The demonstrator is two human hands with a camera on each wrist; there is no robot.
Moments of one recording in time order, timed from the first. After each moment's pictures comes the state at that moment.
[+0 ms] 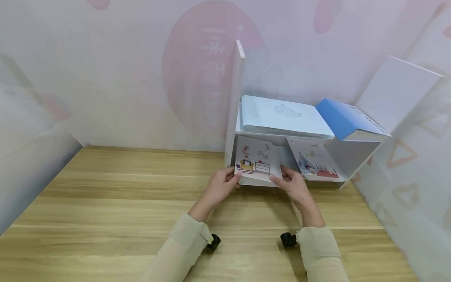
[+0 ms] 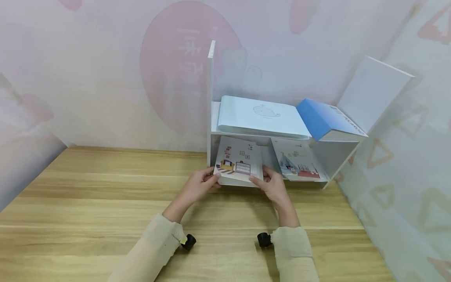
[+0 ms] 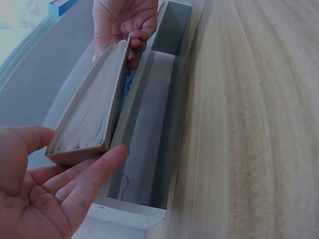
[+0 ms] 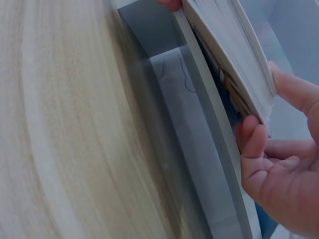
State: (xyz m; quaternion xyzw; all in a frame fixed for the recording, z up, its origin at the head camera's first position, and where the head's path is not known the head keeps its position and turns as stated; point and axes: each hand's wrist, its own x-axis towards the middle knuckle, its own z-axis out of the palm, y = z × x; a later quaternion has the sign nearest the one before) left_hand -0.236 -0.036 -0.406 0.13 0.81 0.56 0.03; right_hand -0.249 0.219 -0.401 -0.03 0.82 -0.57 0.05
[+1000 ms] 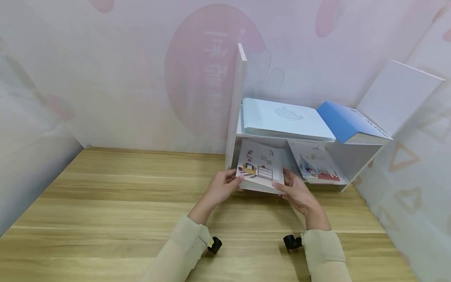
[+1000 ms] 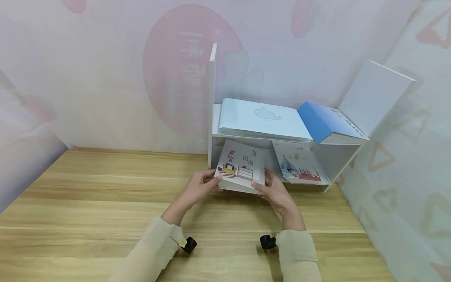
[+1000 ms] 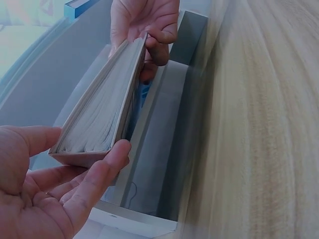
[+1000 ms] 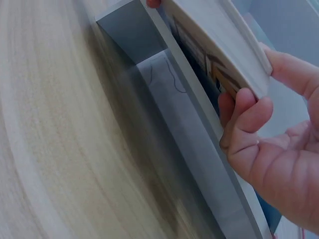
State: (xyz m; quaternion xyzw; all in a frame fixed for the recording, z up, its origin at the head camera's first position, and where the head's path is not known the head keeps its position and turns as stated) left_hand -0.233 -0.035 -0.398 0.11 0.78 0.61 0.05; right_hand -0.243 0.229 -0.398 -0.06 0.73 -0.66 0.16
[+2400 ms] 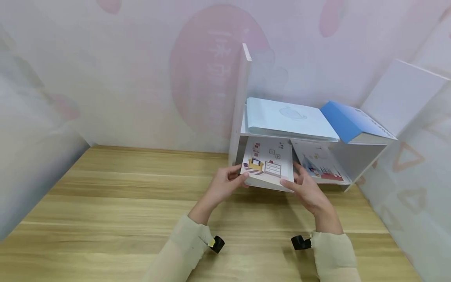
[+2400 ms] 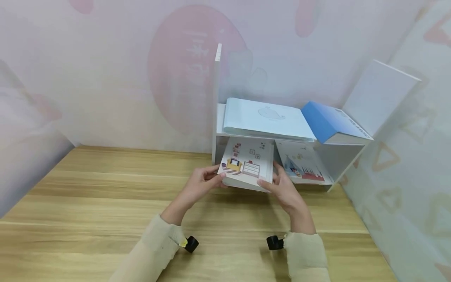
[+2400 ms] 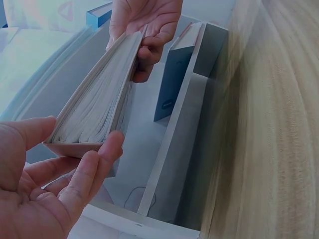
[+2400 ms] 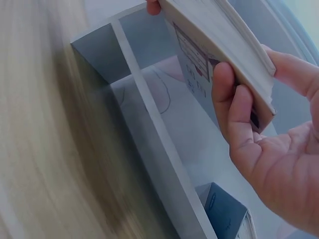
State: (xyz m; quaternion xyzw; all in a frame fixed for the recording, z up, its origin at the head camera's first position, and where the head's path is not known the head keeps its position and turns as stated) left_hand -0.222 -0.040 -0.380 0.13 0.75 0.65 0.05; right_hand -0.228 0.229 -0.369 -0.10 0.72 -0.67 0.15
